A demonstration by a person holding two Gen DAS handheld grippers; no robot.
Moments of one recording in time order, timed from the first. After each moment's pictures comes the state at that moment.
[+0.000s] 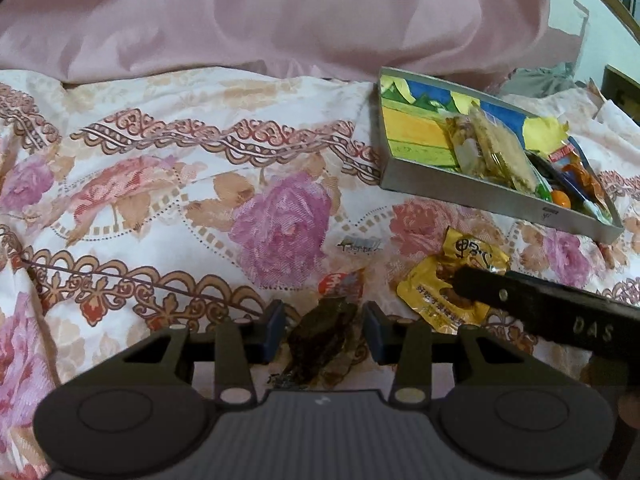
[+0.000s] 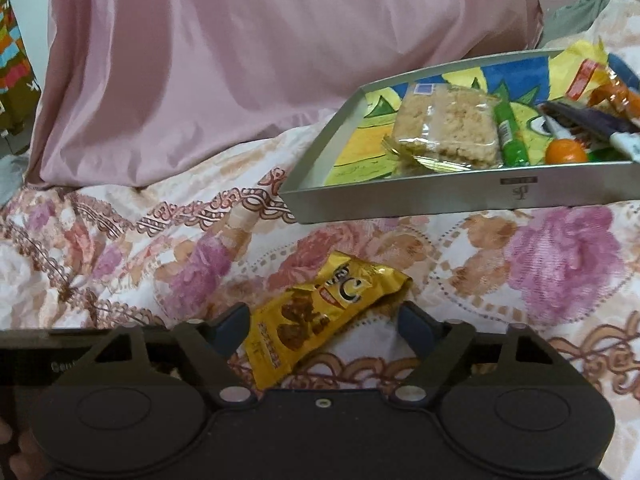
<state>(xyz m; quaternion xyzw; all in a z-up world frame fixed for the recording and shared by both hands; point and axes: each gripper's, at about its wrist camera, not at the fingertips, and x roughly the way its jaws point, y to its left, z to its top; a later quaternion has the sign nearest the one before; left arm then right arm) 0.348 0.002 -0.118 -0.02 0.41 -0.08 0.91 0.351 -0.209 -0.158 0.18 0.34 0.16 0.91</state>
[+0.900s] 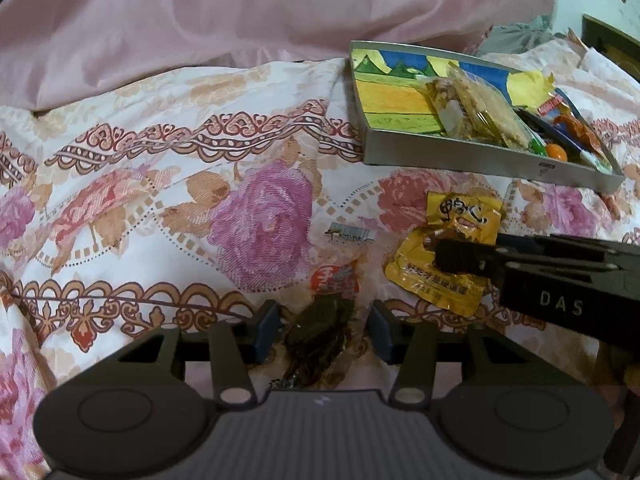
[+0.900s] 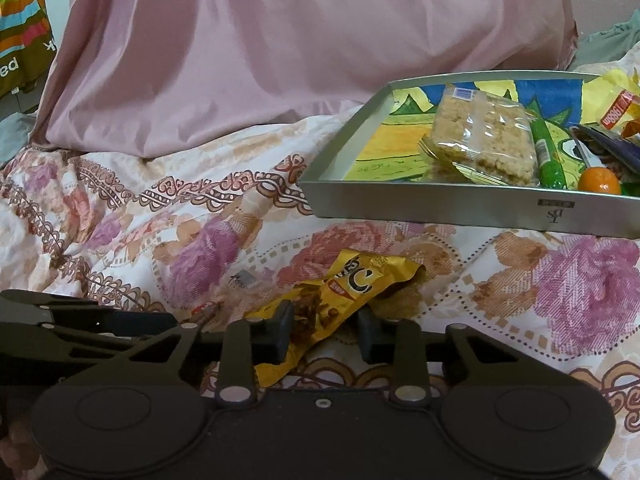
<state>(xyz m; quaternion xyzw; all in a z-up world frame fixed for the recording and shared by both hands) 0.354 -0.012 -0.126 0.05 0.42 -0.10 0.90 0.356 -0.190 -0.160 0.11 0.34 0.17 0.92</state>
